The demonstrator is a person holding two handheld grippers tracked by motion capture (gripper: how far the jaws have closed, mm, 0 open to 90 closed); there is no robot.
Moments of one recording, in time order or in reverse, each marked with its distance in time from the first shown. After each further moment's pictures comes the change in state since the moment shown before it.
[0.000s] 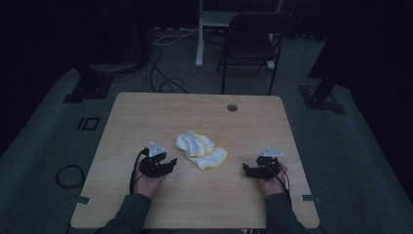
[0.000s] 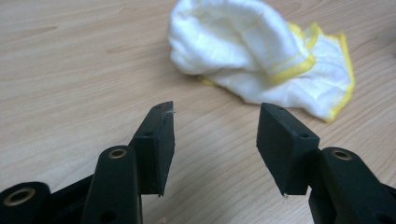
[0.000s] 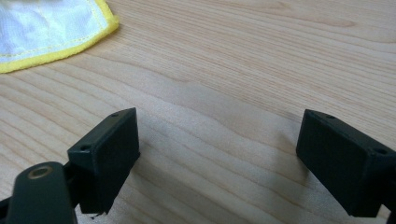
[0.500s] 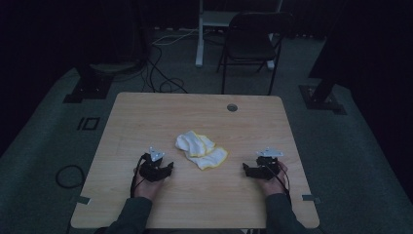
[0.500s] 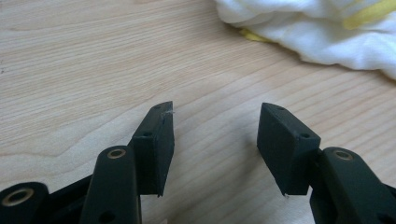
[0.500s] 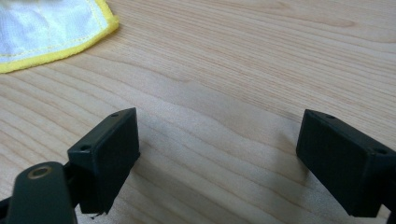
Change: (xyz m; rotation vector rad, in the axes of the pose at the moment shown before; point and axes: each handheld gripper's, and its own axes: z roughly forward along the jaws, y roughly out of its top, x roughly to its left) left arm 0.007 -0.028 0.019 0.057 0.112 -0.006; right arm 0.000 0.000 0.000 -0.001 0.000 0.001
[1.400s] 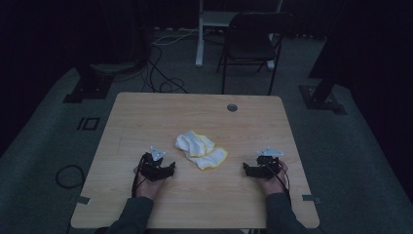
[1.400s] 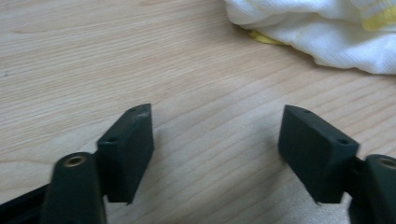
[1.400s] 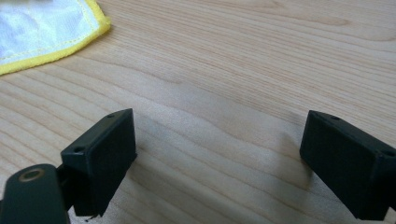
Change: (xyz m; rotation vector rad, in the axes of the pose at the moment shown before) left arm 0.000 -0.001 0.010 -0.007 0.049 -0.008; right arm -0.002 0.001 0.002 0.005 -0.012 0.009
